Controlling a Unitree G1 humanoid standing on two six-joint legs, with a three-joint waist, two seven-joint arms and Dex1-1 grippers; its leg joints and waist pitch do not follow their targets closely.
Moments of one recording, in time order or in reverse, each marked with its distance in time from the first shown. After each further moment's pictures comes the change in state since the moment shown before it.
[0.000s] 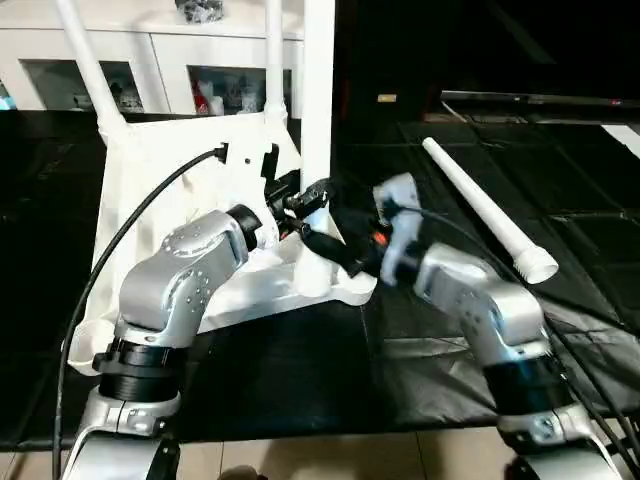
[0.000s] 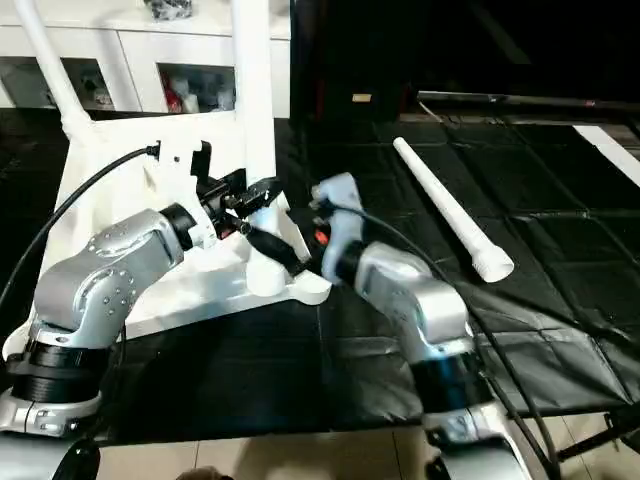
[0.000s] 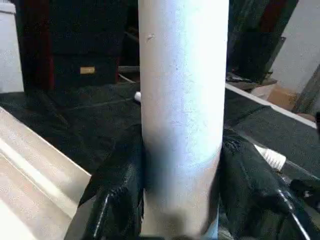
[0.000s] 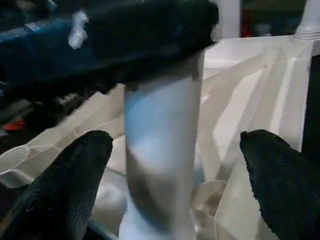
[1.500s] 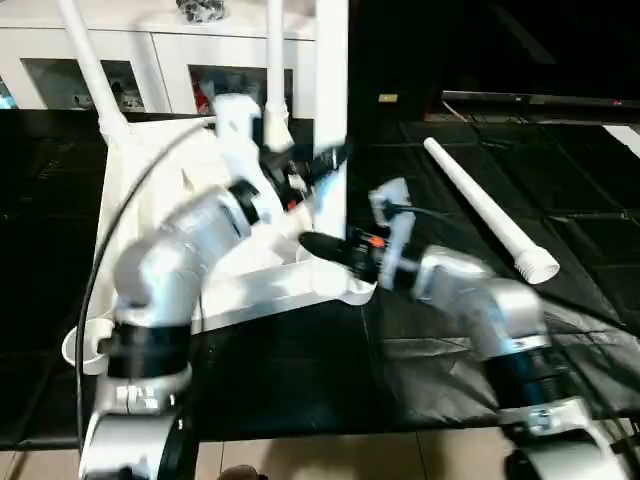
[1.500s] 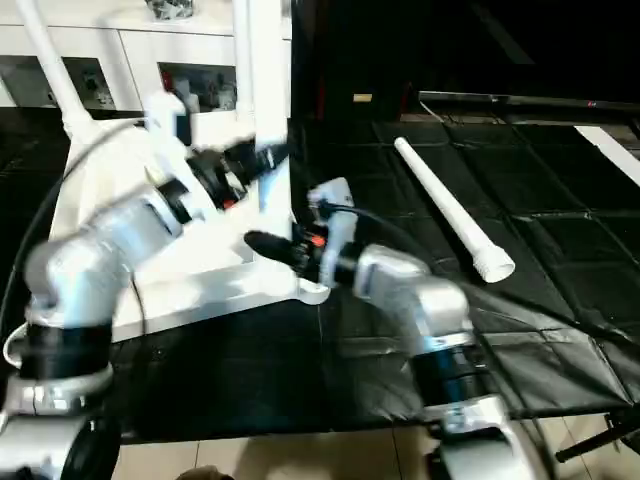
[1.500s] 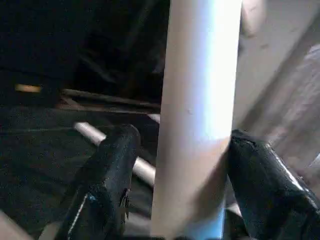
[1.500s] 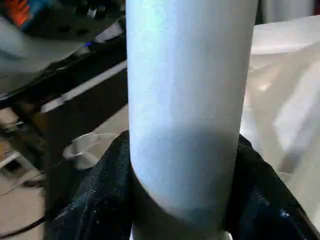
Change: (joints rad) left arm -0.098 -0.073 0.202 0.010 -0.272 0.174 -0.070; right arm -0.008 -0.088 -0.026 0.059 0.127 0.065 0.322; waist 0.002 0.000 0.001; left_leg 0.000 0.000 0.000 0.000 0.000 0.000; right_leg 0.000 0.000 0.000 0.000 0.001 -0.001
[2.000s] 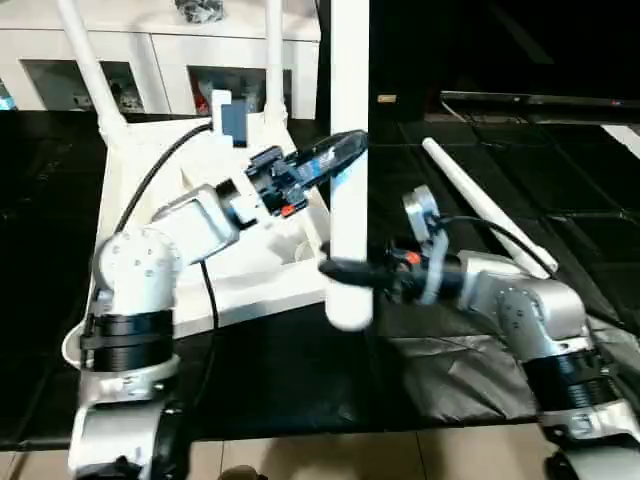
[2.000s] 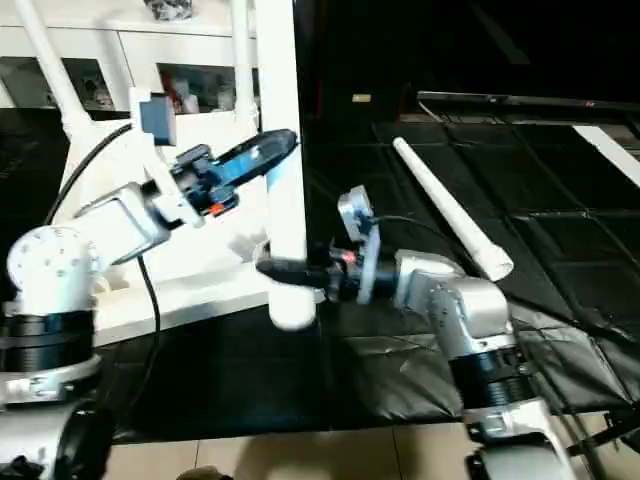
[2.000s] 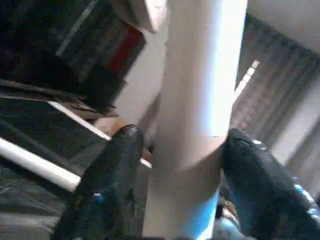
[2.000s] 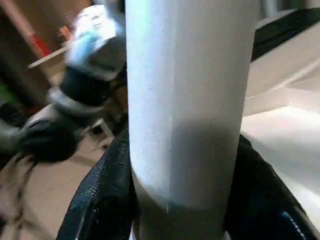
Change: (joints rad) left arm -0.004 0.078 0.029 0.037 -0.237 0.165 -0.279; right arm 0.029 -0.166 0.042 -0.069 0.109 0.076 0.360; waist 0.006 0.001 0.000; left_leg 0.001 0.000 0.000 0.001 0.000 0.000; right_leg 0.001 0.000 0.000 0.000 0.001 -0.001
